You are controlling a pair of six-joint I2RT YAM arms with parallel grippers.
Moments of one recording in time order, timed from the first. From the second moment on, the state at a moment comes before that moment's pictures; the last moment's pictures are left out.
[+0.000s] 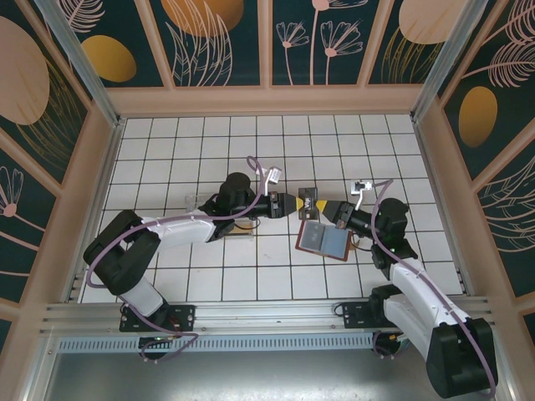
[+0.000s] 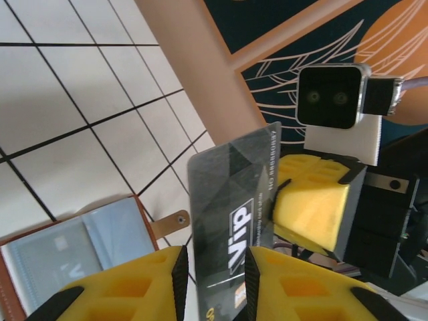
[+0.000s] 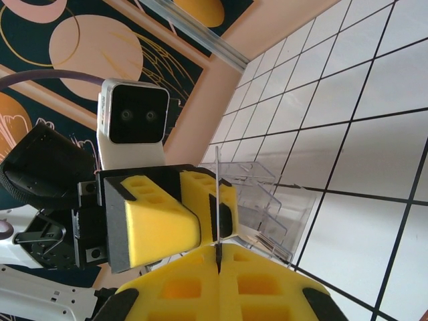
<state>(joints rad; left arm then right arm) -0.77 1.63 0.82 0.61 0.62 -0.91 0.21 0.83 0.28 0.42 -0.82 0.84</state>
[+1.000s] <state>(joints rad) -0.77 1.36 0.74 0.29 0.36 -0.92 0.30 0.76 0.35 0.24 -0.56 0.74</state>
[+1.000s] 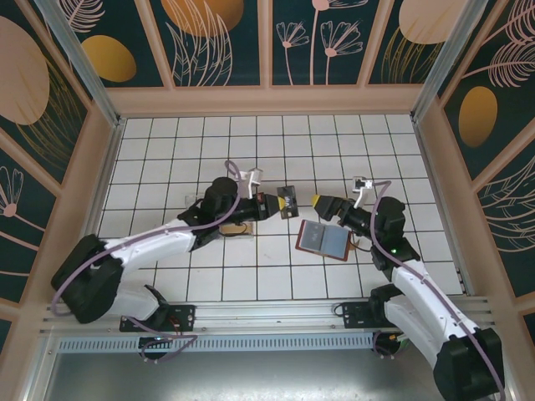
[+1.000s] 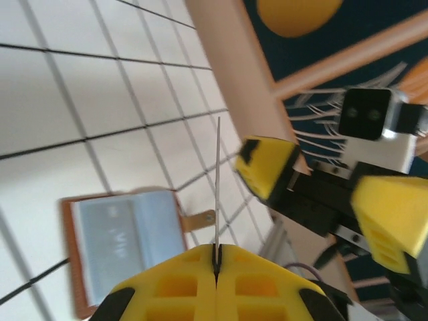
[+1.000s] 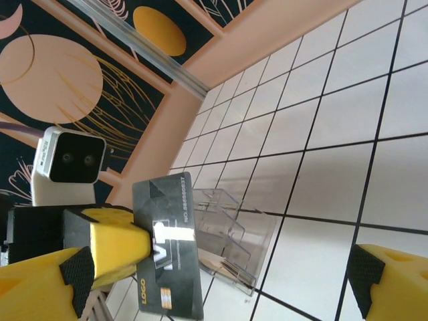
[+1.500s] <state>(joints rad) -0.77 1.10 0.88 -0.44 -0.26 -0.39 0.48 0.80 0.43 0.13 -0.38 0.64</state>
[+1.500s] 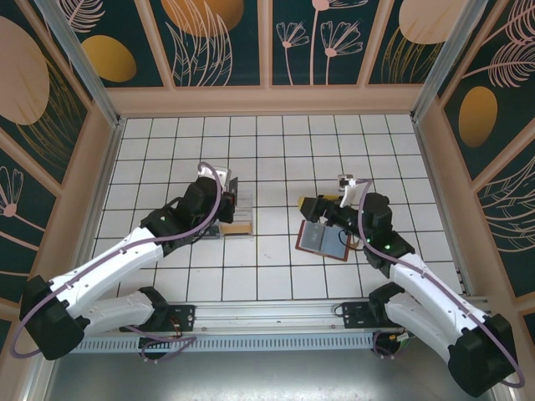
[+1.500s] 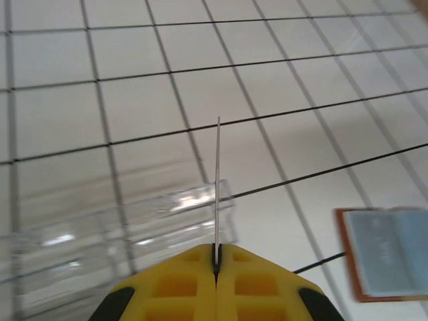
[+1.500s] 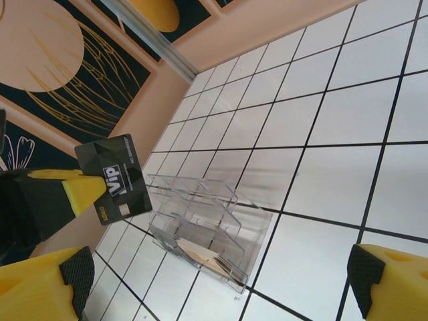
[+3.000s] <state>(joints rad) -0.77 1.13 0.67 -0.70 -0.41 0.86 0.48 0.58 0.40 0.06 -0.26 0.65</state>
